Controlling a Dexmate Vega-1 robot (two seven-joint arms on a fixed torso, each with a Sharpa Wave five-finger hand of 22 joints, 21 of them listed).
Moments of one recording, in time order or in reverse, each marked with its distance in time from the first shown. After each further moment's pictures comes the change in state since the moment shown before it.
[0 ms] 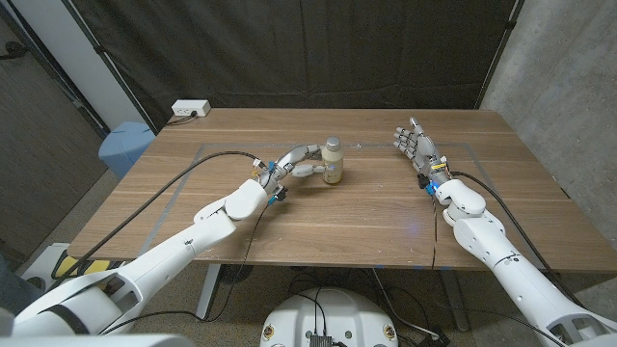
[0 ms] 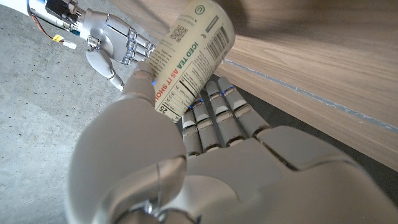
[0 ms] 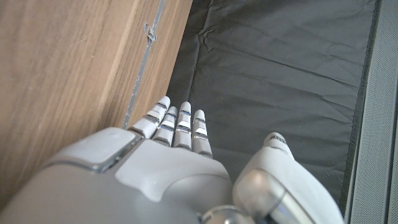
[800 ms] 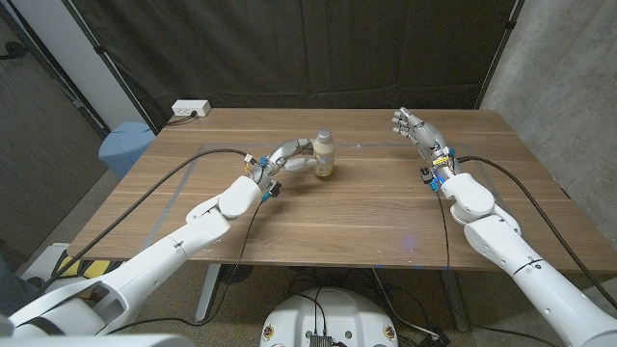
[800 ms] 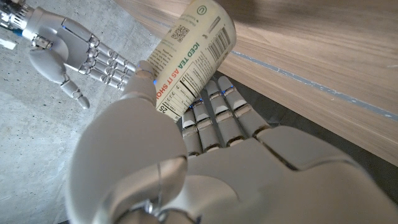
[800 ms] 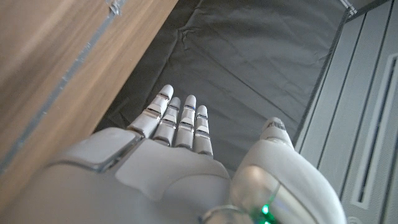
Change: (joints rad) left arm 0.052 0.047 -0.055 -0.137 -0.028 0.138 0.029; left_hand 0.005 0.005 0.002 0.002 -0.023 0.011 0.006 -0.010 0.005 0.010 0.001 -0.008 0.000 0.007 0.001 -0.007 0.000 0.000 0.000 0.000 0.000; right arm -0.088 -0.134 -0.019 -0.236 -0.229 0.082 -0.162; right_hand 0.148 -0.003 0.038 -0.103 -0.005 0.074 -0.066 0.019 0.000 0.119 -0.089 0.028 0.000 0.159 -0.068 0.012 -0.001 0.190 -0.007 0.038 0.000
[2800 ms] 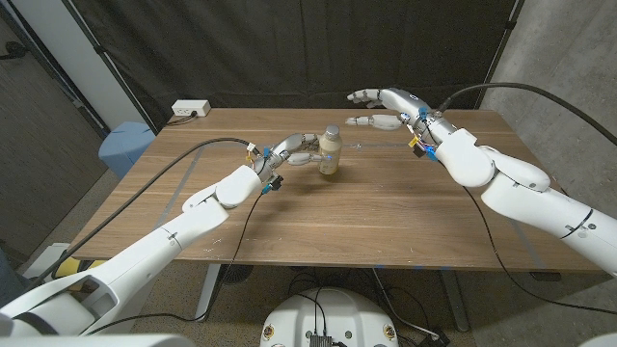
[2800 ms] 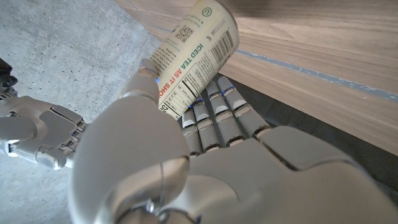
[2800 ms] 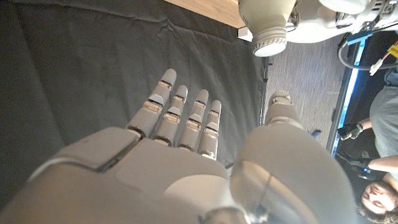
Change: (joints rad) left arm -0.020 0.043 0.000 -0.101 -0.037 0.066 -0.104; left_hand 0.034 0.003 0.009 0.001 -0.032 0.011 0.003 -0.024 0.000 0.011 0.010 -0.023 0.001 0.007 0.000 -0.021 0.000 0.004 0.004 -0.009 0.000; right arm 0.198 -0.421 -0.239 -0.447 -0.587 -0.355 -0.056; right_hand 0.215 -0.053 0.023 -0.028 0.009 0.119 -0.156 0.007 0.005 0.122 -0.132 -0.005 -0.003 0.153 0.020 -0.016 -0.002 0.127 0.072 -0.005 0.010
